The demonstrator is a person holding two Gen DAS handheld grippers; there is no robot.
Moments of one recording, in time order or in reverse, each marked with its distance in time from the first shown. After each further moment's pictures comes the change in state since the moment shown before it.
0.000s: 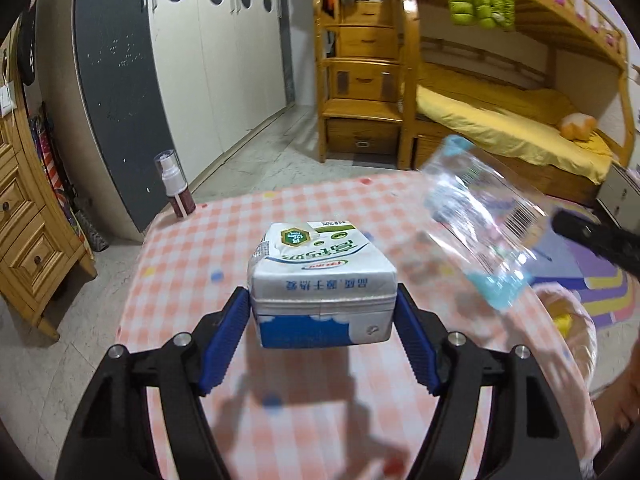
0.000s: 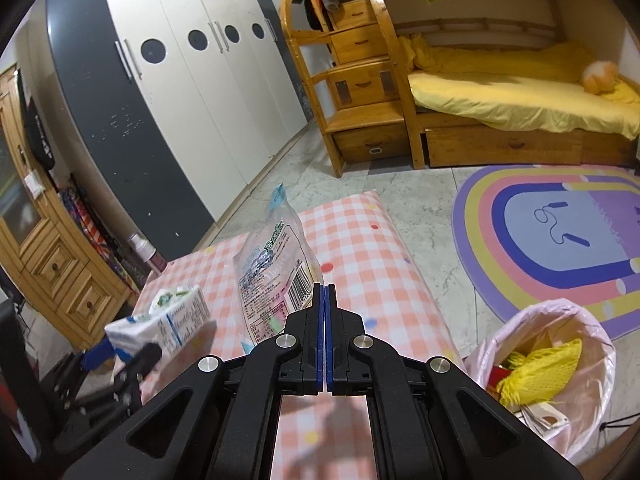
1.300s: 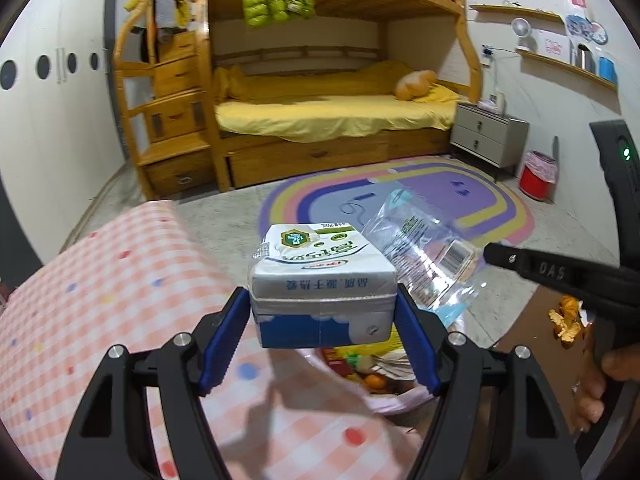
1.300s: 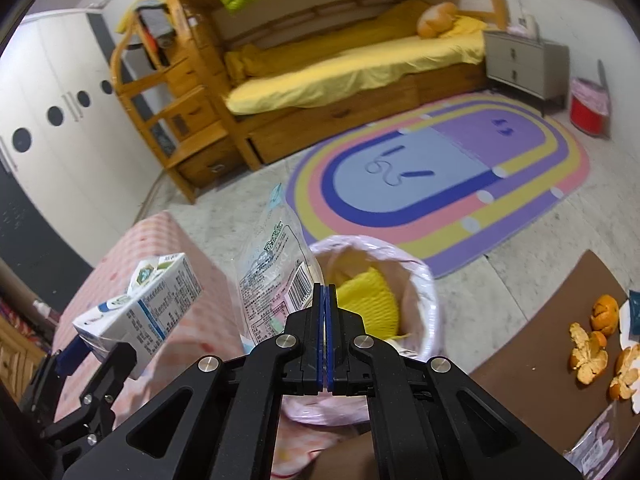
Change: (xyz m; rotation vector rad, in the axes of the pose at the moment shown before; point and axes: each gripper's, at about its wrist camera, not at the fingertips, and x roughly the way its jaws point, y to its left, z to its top) left arm -0.019 -0.249 -0.045 0.343 -0.083 -0.462; right arm -0.111 -0.228 -0.081 0.366 -0.028 -0.381
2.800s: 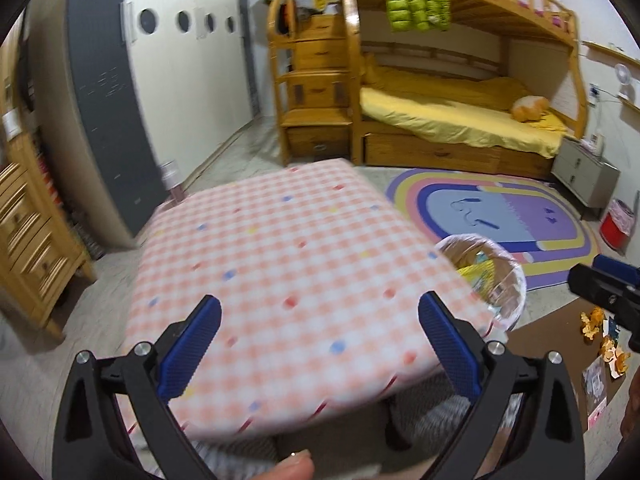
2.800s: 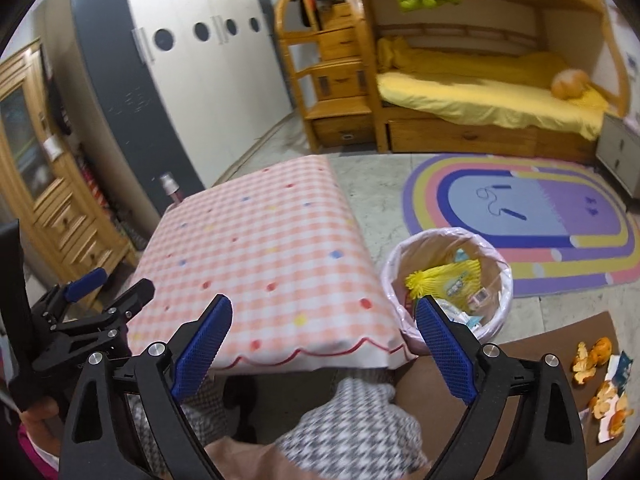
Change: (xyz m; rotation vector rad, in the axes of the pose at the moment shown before) left arm -0.223 0.092 -0.064 -0.269 0.075 0.397; right arm -0.170 0.126 -0.074 -0.438 0.048 0.291
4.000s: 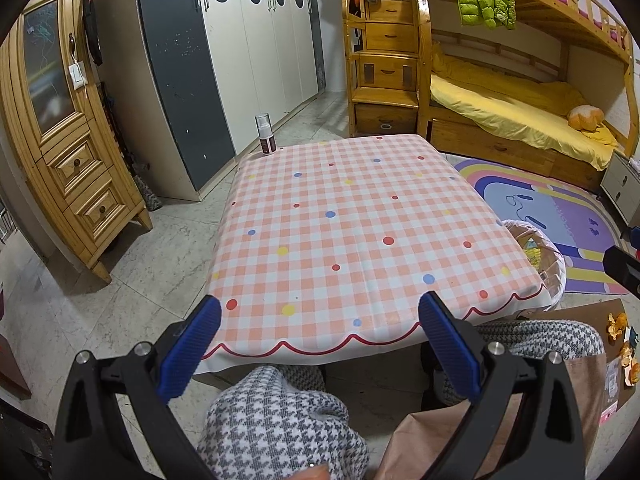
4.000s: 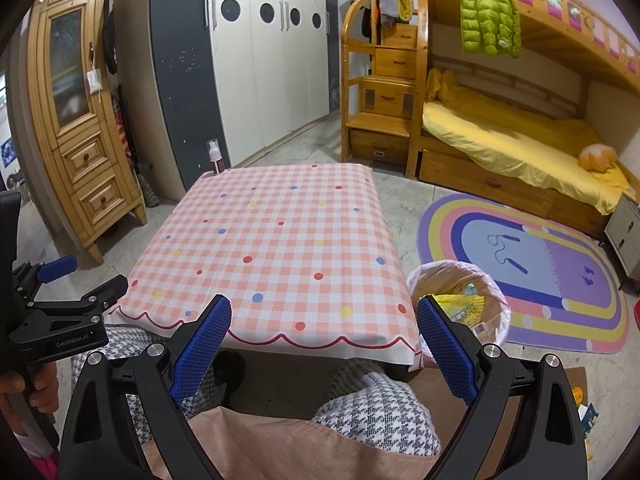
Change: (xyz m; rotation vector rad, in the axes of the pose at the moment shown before) left arm -0.049 0.060 -0.044 -0.116 0.078 0.170; right arm -0.024 0.074 -0.019 -0.237 -0.021 -0.010
